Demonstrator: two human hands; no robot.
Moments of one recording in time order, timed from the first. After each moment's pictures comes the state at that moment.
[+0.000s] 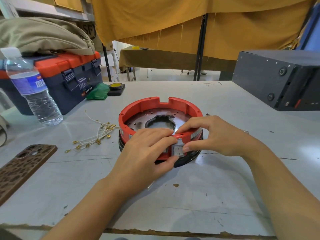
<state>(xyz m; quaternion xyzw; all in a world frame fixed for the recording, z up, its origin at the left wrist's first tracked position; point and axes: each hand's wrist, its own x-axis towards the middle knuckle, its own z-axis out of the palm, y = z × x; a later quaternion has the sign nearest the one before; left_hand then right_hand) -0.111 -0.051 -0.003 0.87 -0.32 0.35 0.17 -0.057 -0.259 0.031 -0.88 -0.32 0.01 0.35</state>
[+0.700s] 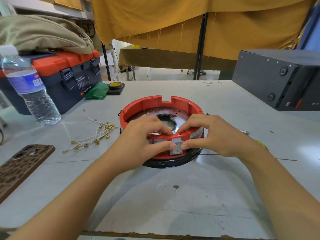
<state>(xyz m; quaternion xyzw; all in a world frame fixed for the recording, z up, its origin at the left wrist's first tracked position) -0.089 -0.042 0.031 0.91 -0.27 0.16 0.28 -0.058 -0.254 0.033 -0.88 -0.30 -0.02 0.36</state>
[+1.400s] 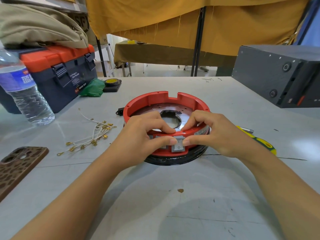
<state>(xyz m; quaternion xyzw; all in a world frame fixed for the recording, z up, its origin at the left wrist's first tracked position) -0.073 -0.037 0.027 0.88 -0.29 0.16 0.34 -0.052 -0.248 0.025 -0.86 -0.28 -0.05 0.42</state>
